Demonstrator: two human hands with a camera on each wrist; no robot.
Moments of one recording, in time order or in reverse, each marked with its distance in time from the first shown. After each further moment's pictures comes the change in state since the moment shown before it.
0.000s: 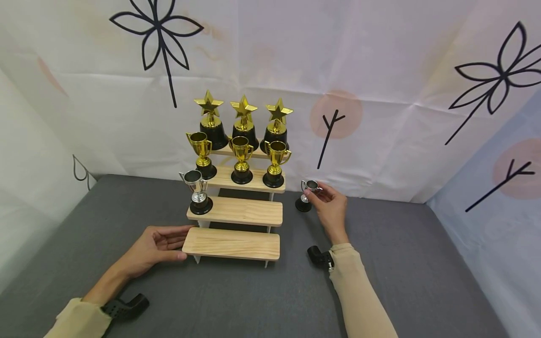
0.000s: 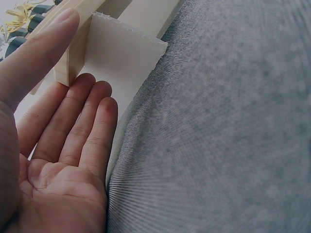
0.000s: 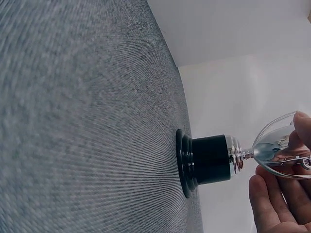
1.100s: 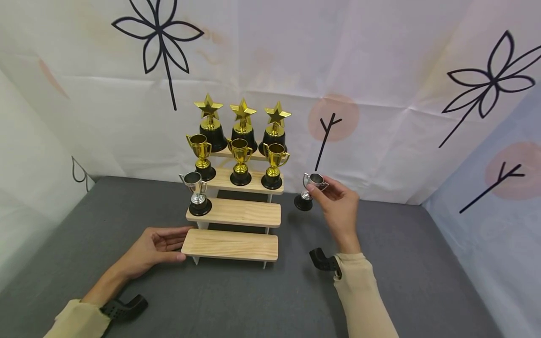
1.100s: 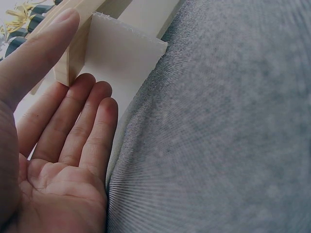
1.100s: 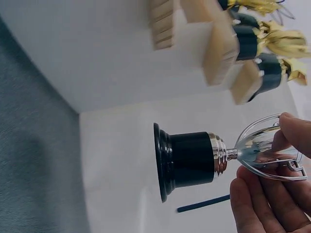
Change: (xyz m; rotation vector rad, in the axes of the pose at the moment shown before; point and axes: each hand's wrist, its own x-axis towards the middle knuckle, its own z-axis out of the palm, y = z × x) left_hand 0.000 0.001 0.000 -0.007 -0.001 0.008; right_hand -0.026 -0.070 -0.020 0.038 0.060 -0.098
